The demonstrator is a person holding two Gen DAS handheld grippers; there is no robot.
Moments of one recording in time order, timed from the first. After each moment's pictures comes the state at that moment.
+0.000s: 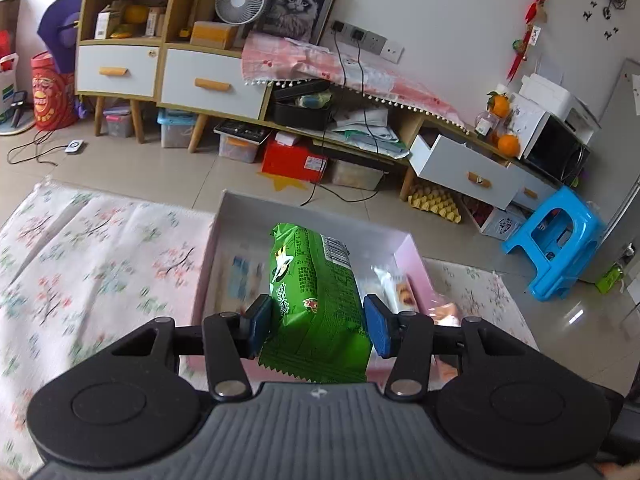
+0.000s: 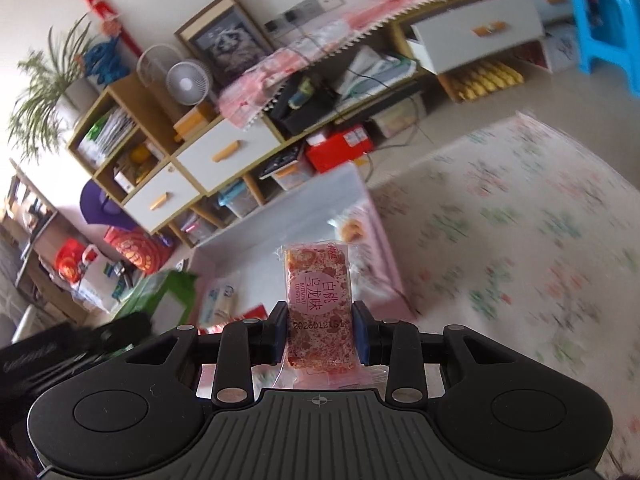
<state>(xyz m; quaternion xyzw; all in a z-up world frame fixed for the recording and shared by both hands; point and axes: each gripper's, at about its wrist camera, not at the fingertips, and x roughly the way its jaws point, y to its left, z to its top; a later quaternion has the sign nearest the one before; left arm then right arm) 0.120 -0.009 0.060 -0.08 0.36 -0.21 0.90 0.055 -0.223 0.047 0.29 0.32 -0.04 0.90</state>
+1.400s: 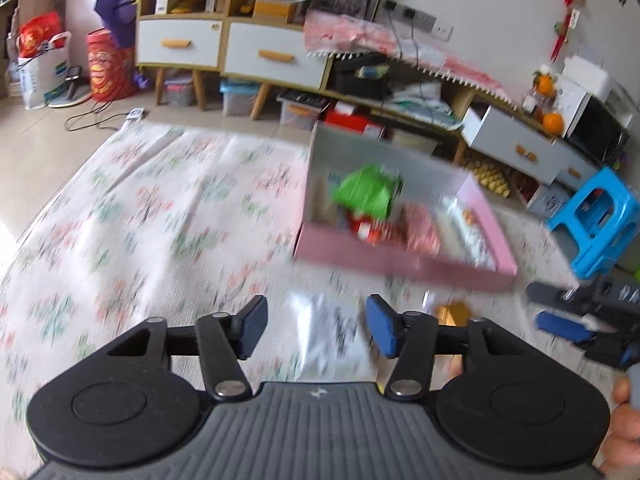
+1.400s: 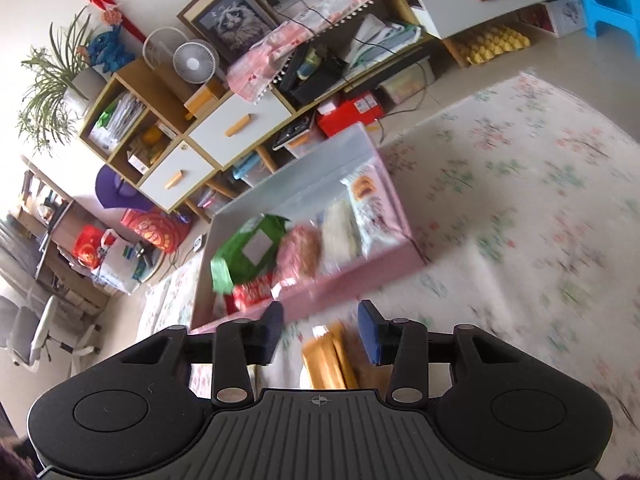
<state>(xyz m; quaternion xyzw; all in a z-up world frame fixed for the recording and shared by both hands) 0.046 0.045 0.037 -0.06 0.41 -0.14 0.90 0.001 -0.225 0.040 0.34 0.35 -0.02 0.87</state>
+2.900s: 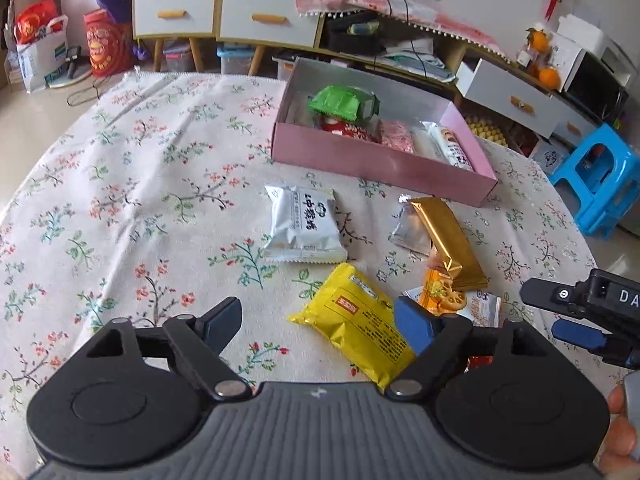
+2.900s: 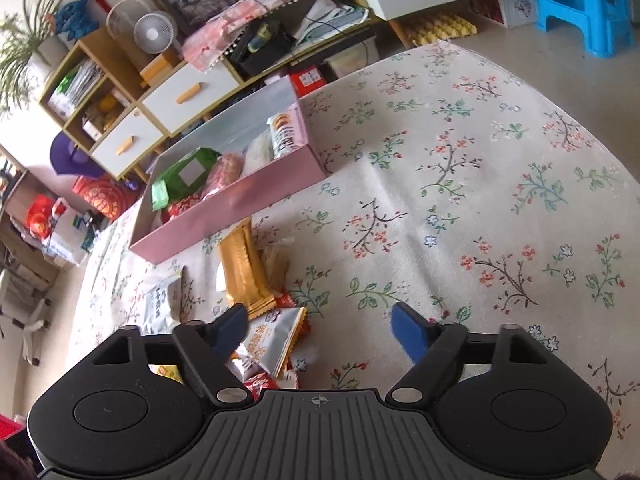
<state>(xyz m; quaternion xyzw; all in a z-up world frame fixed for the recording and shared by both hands) -0.008 0.026 0.015 -0.04 0.44 -0.14 0.89 -0.071 -0.211 0.019 0.28 0.40 -0.08 0.87</state>
